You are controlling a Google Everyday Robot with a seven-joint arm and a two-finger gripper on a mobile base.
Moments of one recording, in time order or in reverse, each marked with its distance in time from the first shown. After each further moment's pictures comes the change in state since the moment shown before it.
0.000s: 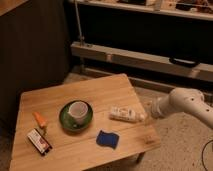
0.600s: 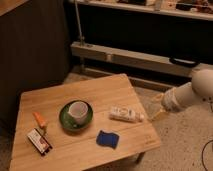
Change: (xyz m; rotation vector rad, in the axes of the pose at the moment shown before) arm -0.036 0.041 -0.092 -0.136 -0.156 0.158
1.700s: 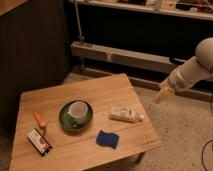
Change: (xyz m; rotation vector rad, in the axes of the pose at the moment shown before) arm -0.031 -0.017 -0.086 0.059 0.127 0.180
